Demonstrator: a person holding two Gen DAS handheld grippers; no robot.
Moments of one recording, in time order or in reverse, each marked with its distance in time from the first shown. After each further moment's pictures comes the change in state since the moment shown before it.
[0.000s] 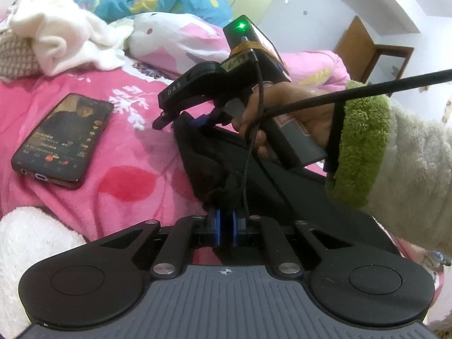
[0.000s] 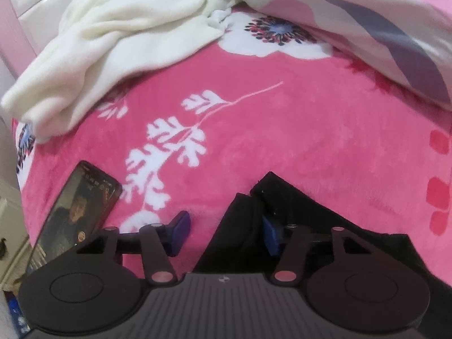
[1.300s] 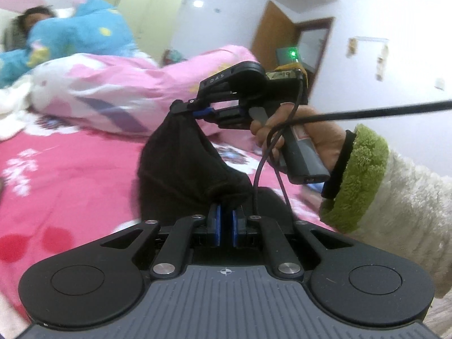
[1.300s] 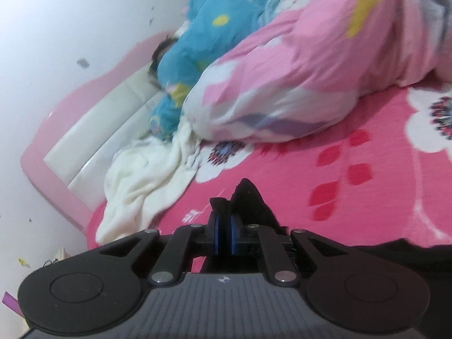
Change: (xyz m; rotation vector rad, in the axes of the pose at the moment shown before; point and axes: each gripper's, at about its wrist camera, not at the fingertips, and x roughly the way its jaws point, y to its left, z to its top) left arm 0.012 -0.143 0.007 0.284 -0.017 -0.236; right arm -0.206 -0.190 -0.097 0.456 -0.474 0.263
